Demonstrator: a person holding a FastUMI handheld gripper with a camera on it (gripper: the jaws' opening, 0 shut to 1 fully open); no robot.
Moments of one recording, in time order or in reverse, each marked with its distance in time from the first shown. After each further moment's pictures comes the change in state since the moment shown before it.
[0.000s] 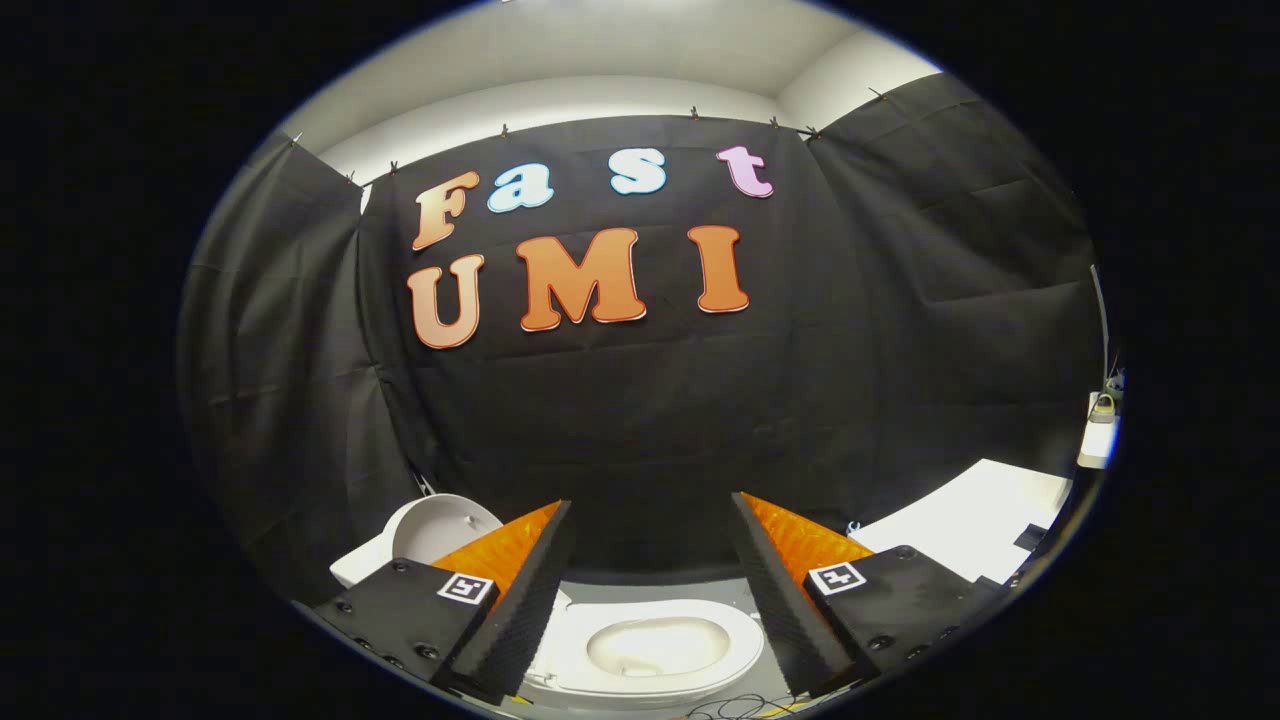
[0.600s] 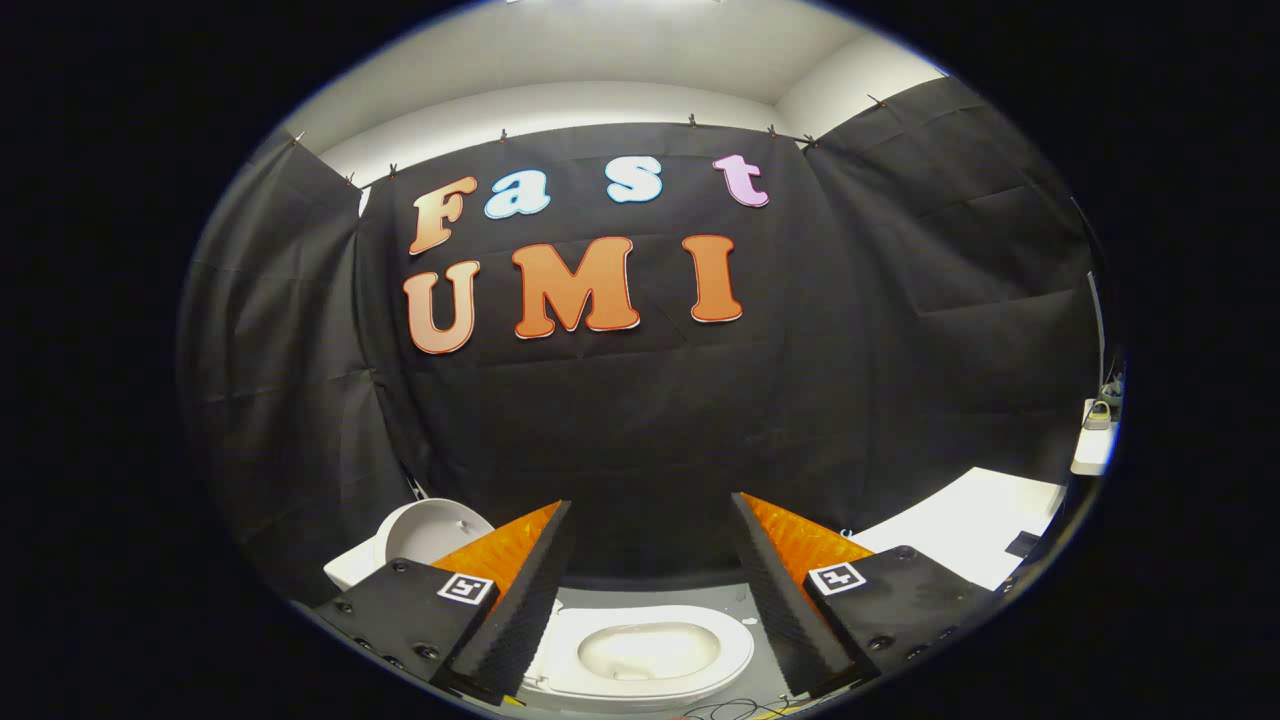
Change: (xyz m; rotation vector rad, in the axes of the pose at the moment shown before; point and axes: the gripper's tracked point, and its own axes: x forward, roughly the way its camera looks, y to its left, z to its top) arm -0.003 -0.010 0.007 -0.011 -0.020 -0.019
